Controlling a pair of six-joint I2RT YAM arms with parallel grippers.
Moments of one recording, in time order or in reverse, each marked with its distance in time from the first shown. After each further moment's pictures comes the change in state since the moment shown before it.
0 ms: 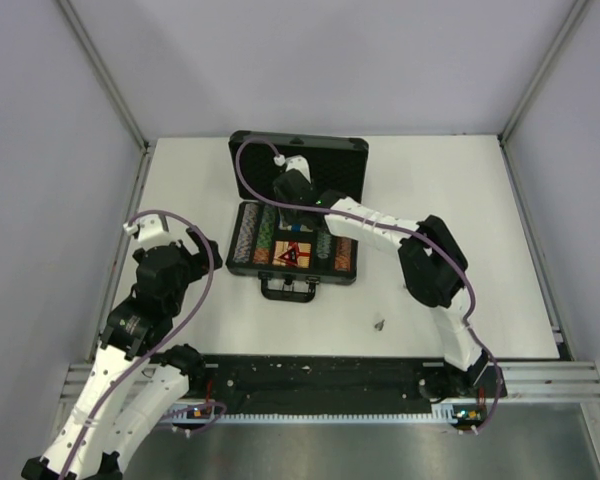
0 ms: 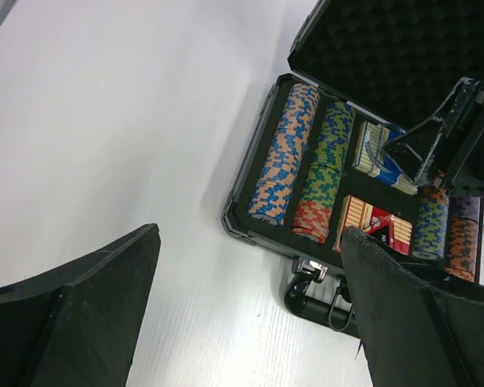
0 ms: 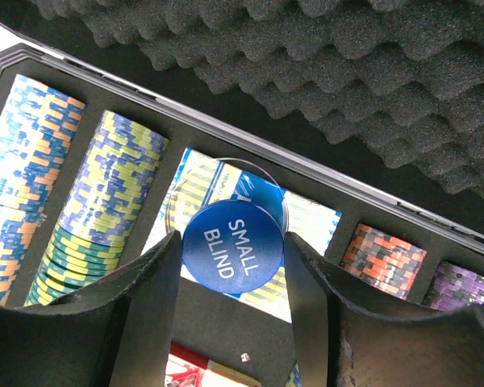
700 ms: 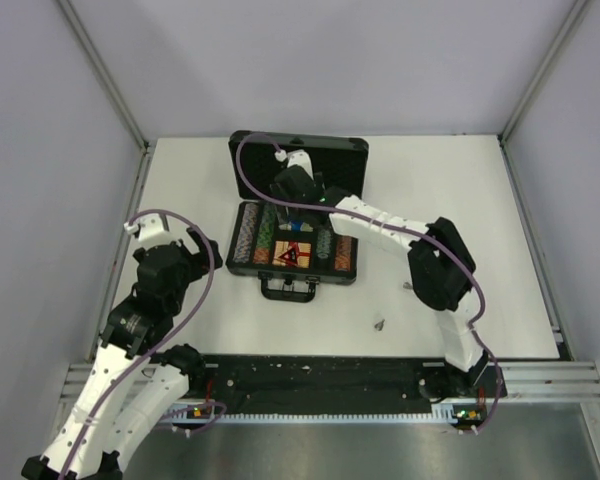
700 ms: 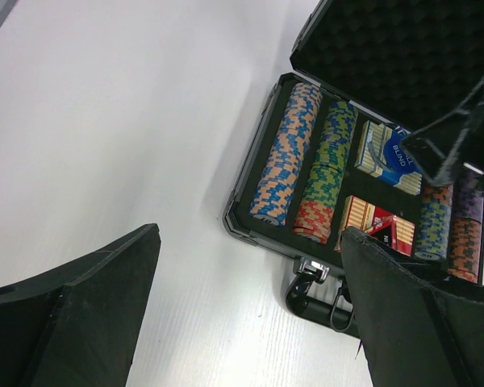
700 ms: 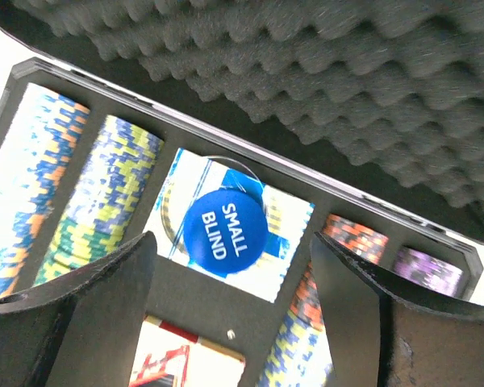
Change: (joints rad) left arm 0.000 0.005 0.000 -0.001 -0.006 0.000; right arm 0.006 -0.024 0.000 -0.008 0.042 -0.033
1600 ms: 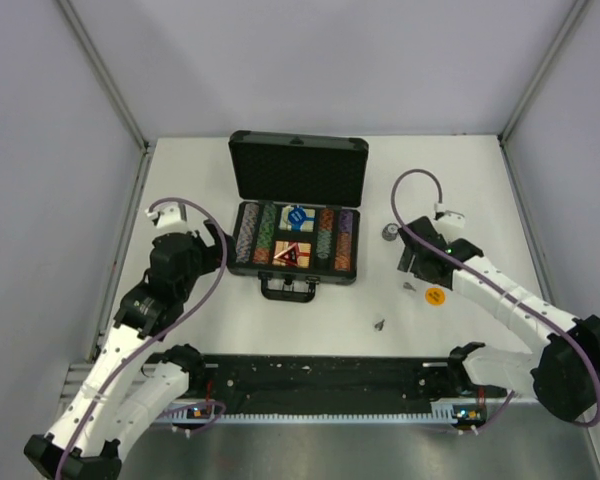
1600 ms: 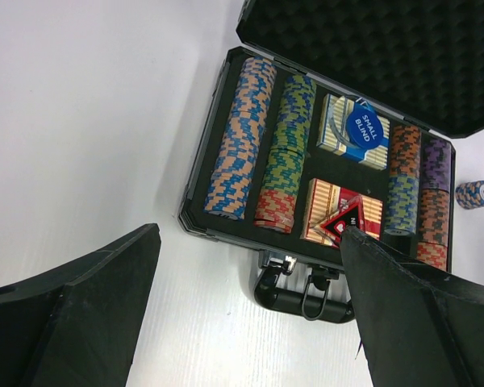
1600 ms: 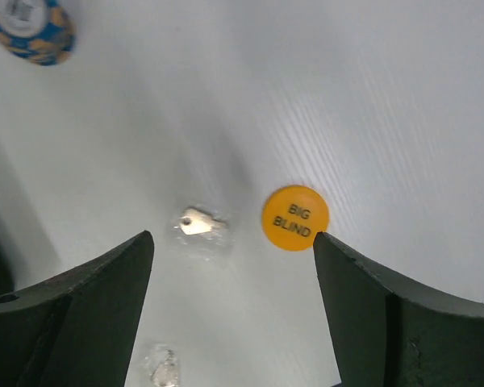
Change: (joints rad) left arm 0.000 0.103 -0.014 0.114 0.135 0.004; right arm -0.292 -0.921 -0.896 -0.366 0.143 0.442
